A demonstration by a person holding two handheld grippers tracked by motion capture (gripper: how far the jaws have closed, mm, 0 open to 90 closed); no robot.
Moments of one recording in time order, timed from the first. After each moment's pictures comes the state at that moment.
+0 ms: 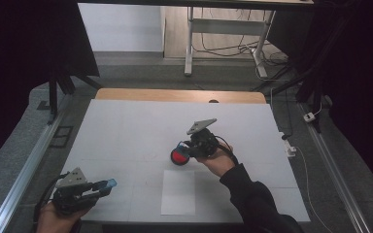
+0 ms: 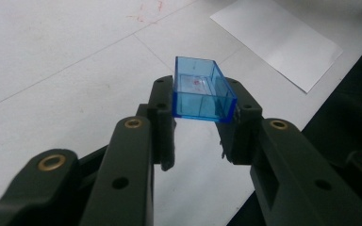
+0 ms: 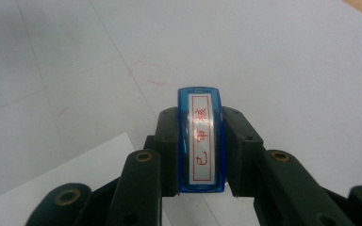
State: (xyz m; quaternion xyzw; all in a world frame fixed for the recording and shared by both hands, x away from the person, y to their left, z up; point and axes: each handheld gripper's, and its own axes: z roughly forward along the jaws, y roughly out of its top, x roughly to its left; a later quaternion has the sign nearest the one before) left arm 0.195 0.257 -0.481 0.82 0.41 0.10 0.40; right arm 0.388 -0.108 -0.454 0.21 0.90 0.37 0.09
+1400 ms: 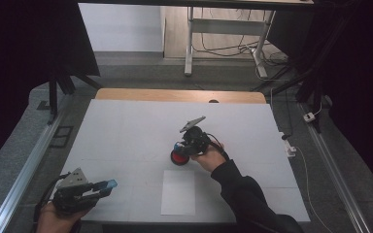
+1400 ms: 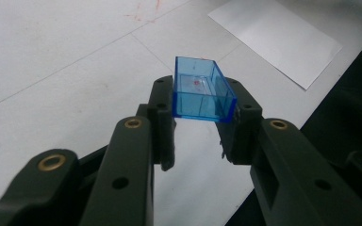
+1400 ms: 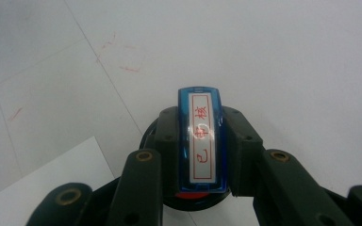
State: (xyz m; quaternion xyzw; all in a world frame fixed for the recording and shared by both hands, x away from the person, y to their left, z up) left arm 0.195 0.255 -0.481 0.82 0.40 0.10 0.39; right arm 0.412 -0.088 -0.481 0.24 0.92 0.32 0.07
